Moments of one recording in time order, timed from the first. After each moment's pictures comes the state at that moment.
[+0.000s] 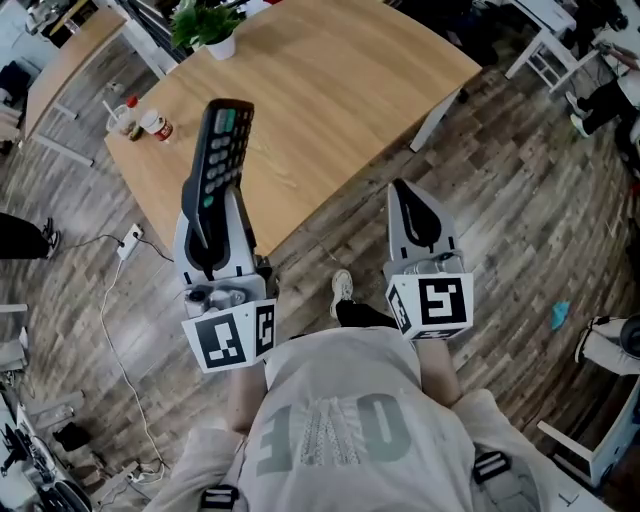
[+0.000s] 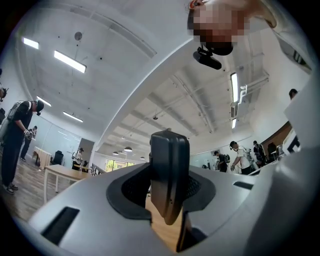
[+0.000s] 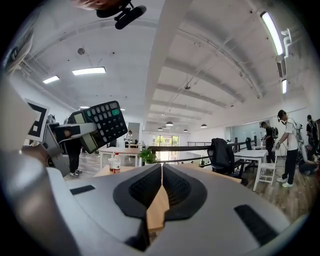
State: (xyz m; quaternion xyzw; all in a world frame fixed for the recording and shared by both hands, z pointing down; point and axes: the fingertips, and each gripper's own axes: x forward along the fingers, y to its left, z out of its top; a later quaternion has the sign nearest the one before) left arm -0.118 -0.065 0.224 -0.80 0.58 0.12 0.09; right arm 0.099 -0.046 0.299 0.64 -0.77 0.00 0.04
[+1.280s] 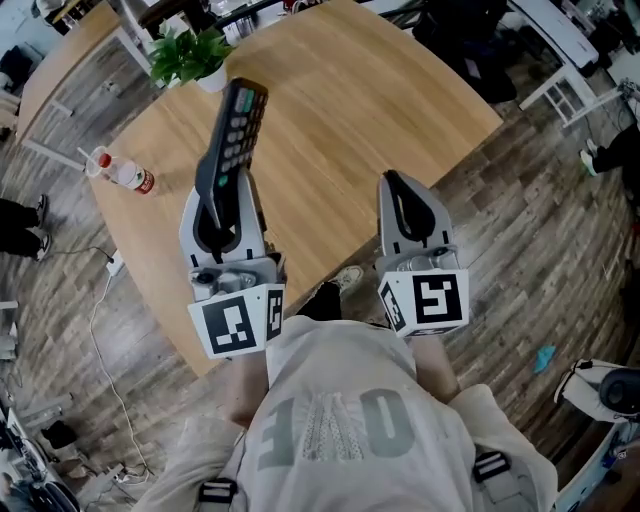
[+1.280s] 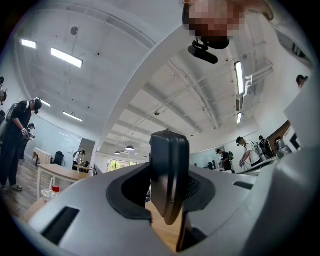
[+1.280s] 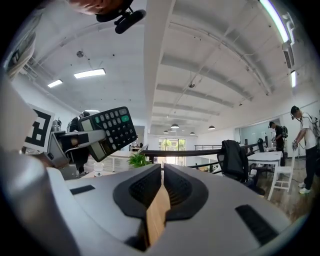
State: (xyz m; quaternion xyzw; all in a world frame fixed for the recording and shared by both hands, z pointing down) left arm -0.041 -0.271 0.229 -0.79 0.60 0.11 0.10; right arm 0.146 -0.260 0.291 0.60 -0.80 -0.02 0.03
